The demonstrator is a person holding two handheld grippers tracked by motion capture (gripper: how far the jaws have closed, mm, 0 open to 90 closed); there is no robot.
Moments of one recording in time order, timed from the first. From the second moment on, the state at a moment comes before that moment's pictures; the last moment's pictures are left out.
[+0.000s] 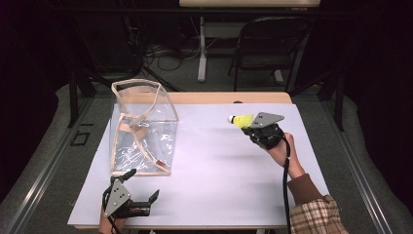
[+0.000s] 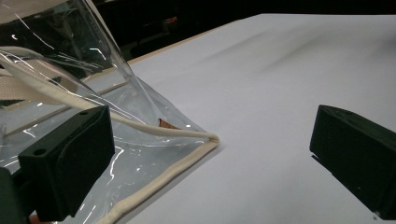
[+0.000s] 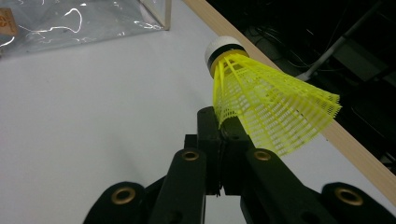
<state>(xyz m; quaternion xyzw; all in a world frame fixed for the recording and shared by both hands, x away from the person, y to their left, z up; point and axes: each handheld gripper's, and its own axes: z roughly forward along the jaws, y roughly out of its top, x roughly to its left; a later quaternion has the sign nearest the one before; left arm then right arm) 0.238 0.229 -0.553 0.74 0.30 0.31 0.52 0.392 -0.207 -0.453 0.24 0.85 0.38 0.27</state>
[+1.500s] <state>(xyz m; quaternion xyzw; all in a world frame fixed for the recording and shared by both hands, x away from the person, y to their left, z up) 0.238 0.229 -0.553 0.74 0.29 0.31 0.52 0.398 -0.178 -0.439 0.22 0.85 0.40 0.27</state>
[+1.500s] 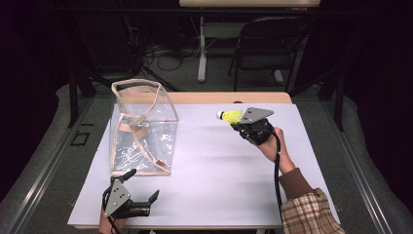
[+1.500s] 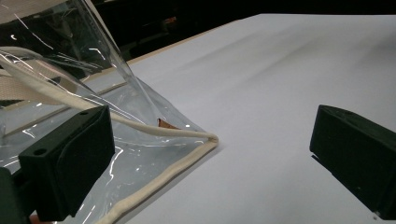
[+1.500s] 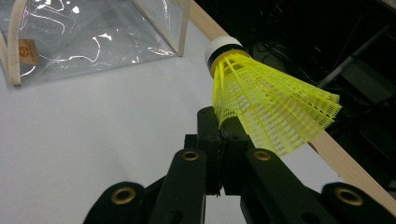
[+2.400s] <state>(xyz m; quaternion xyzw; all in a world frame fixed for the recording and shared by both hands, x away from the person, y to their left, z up) 0.238 0.229 -0.553 0.74 0.30 0.31 0.52 0.402 -0.163 -0.435 0.21 0.85 0.41 0.27</state>
